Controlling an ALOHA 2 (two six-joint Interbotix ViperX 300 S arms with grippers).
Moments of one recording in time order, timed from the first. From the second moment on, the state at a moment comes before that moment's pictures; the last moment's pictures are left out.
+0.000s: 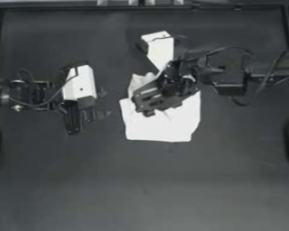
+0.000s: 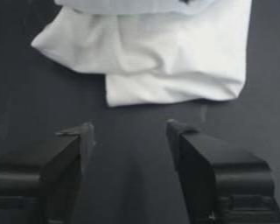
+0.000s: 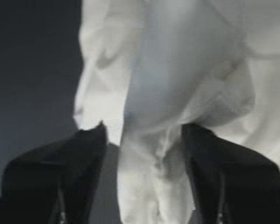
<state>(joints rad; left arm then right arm) 0.28 -0.18 0.84 0.31 0.12 -0.21 -0.23 0.21 0.21 0.11 0.84 0.90</state>
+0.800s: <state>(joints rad) 0.29 -0.31 0.77 0.31 0.30 -0.21 -0.17 -0.06 0.26 -0.07 0.85 0.91</state>
